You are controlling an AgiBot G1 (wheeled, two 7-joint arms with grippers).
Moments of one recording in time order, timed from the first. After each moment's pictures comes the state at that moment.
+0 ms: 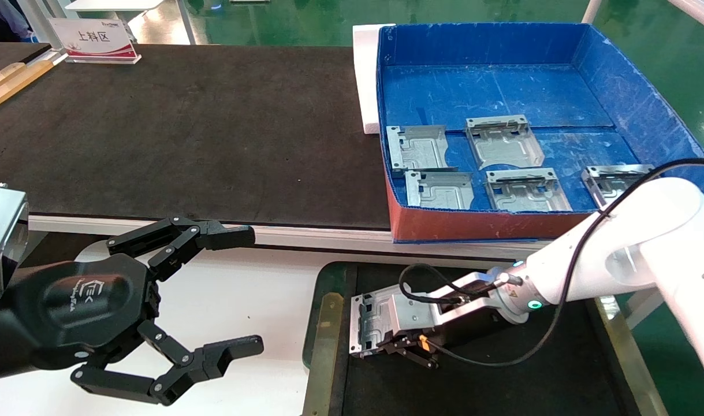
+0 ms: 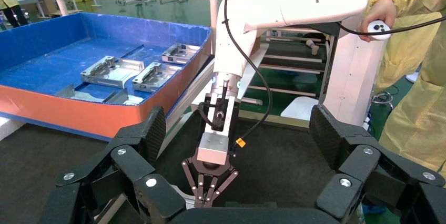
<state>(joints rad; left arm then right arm) -1.09 0.55 0.42 -1.23 0.62 1.42 -0.10 1.67 -1.32 -1.12 0.08 -1.28 -1.38 -0.54</state>
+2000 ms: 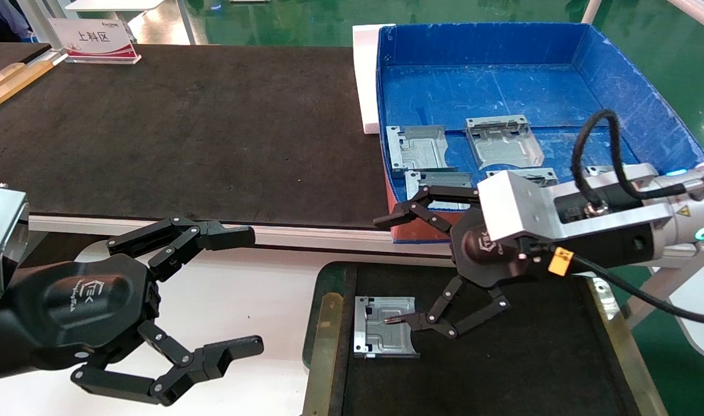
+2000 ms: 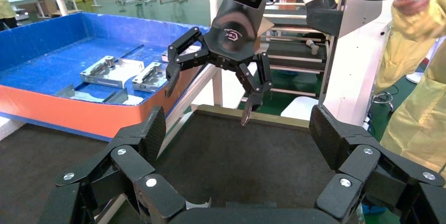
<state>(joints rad) -1.09 0.55 0.42 -1.23 0.62 1.42 -0.10 1.78 -0.87 -1.11 0.66 -0.76 -1.60 -0.31</state>
